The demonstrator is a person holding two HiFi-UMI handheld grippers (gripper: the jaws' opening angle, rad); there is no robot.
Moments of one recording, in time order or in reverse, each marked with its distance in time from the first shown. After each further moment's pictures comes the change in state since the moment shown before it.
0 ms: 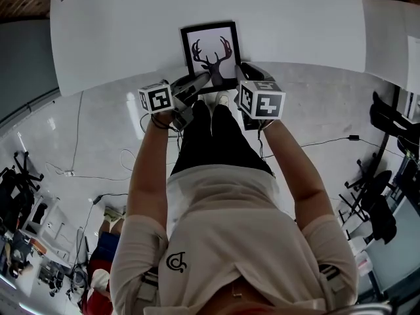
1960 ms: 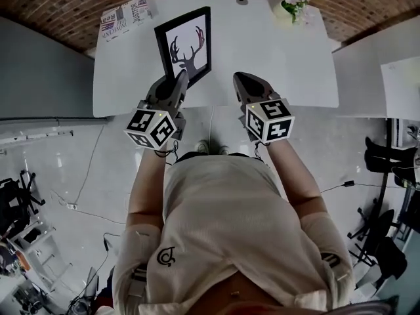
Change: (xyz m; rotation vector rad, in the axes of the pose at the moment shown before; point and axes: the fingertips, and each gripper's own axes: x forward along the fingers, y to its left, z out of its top) left arm -0.073 -0.267 0.158 0.877 -0.485 0.290; right arm -0.174 0.069 0.174 -0.293 -0.549 0.249
